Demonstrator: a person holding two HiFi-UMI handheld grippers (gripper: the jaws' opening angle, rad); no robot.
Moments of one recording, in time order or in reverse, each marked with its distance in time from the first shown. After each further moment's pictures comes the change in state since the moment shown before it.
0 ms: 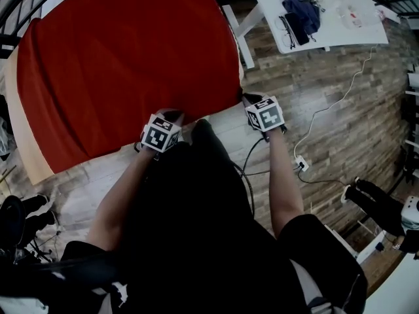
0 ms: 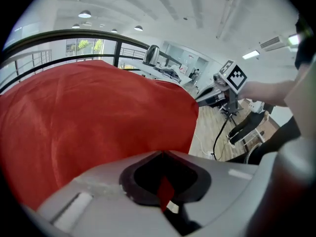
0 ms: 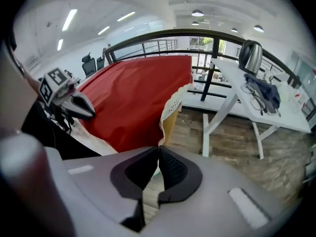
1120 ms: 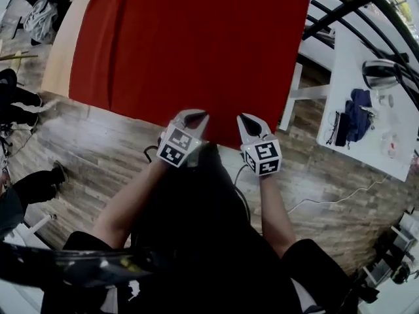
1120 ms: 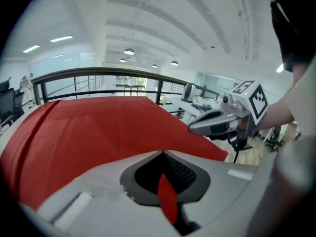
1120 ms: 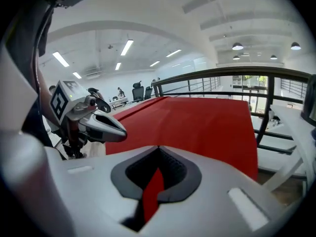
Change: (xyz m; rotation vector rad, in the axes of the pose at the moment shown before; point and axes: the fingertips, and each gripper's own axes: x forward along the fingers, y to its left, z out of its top) left arm -0.063 0.056 0.075 -0.193 -0.378 0.444; right arm 0.023 0.107 0.165 -0.352 -0.440 0.417
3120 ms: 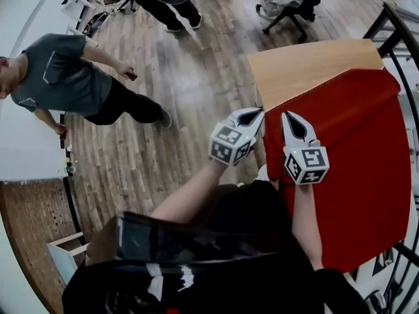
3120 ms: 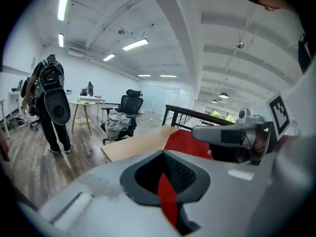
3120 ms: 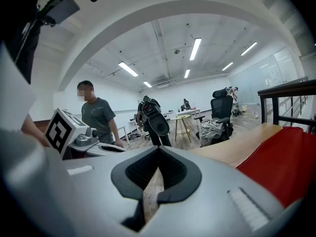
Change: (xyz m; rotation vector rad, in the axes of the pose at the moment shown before) left arm -0.489 0.447 -0.152 -0.630 -0.487 0.873; right arm 0.378 0.566 0.290 -0.347 -0.099 0.803
